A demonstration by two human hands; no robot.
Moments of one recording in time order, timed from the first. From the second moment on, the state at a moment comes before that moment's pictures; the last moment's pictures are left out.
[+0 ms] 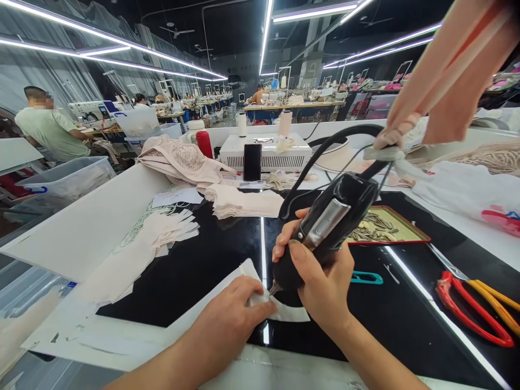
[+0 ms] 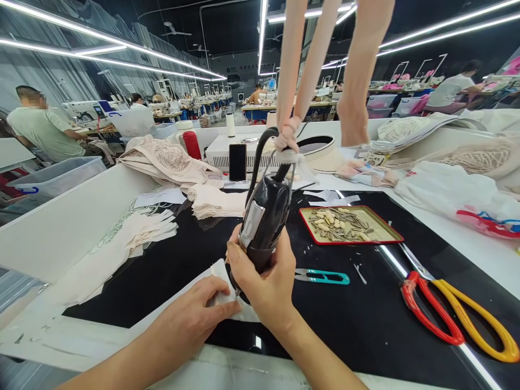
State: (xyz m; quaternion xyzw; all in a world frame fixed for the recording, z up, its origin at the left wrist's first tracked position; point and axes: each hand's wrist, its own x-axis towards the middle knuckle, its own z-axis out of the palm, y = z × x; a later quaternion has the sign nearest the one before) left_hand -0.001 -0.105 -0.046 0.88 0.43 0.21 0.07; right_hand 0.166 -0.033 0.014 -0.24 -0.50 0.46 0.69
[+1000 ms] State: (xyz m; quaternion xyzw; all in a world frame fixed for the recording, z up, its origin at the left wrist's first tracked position) left_hand -0.041 -0.051 -0.009 0.85 0.45 0.21 0.19; right_hand 0.202 -0.017 0.016 -0.32 -0.58 0.35 0.66
